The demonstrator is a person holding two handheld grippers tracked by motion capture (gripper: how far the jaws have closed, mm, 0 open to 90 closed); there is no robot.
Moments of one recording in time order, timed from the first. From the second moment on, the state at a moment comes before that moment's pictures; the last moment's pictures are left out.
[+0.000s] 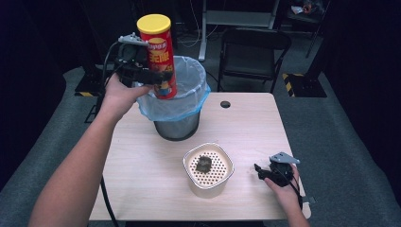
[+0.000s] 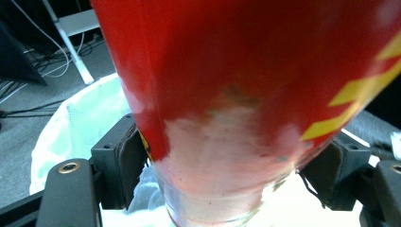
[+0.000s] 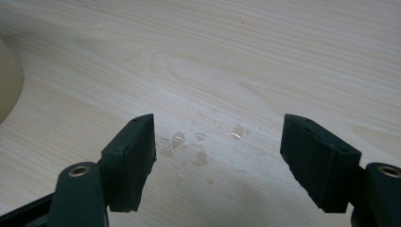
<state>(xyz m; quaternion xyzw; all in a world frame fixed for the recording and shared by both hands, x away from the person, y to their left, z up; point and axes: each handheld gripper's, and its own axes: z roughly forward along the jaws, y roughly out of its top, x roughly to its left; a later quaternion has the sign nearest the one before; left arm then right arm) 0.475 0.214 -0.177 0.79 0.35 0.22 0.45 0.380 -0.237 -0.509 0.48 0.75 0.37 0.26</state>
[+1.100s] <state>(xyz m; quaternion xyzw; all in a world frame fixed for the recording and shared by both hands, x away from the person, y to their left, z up) 0.556 0.209 -0.241 0.74 0.48 0.22 0.42 0.382 -0.236 -0.511 0.47 0.77 0.36 0.25</state>
